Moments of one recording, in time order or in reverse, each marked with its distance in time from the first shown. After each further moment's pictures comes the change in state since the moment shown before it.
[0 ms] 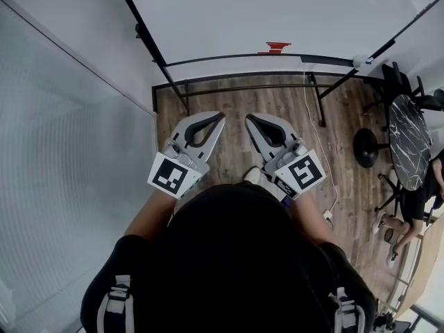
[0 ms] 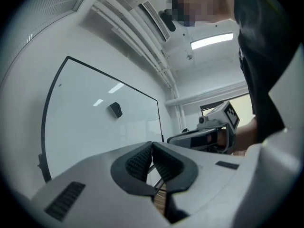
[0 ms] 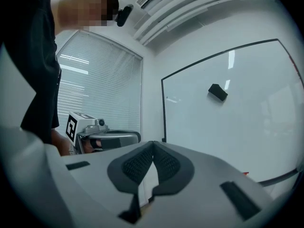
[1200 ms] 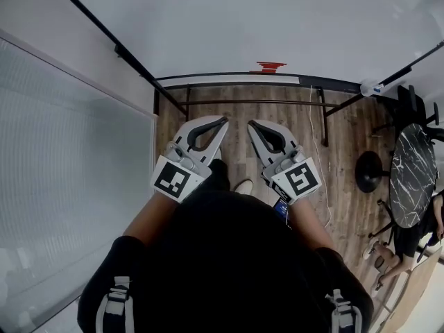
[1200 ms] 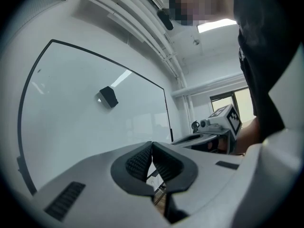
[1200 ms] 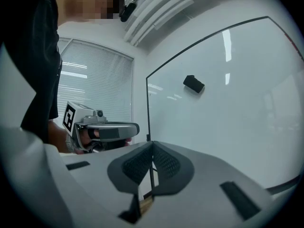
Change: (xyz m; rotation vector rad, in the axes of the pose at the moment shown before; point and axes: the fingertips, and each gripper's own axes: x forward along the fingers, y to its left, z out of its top) left arm 0.187 0.016 -0.014 0.003 0.095 0.083; right arm -0.010 -0.188 -0.027 0.029 0.016 0.060
